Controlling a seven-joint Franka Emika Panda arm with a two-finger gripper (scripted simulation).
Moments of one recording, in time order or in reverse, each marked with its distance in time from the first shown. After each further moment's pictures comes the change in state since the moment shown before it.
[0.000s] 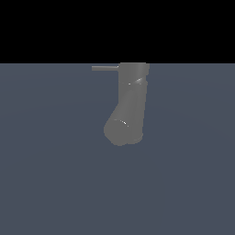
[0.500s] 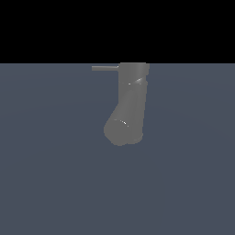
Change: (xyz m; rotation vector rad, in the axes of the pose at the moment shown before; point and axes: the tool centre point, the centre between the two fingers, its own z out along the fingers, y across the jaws) arm -0.003 -0.004 0.001 -0.003 -0.011 -0.017
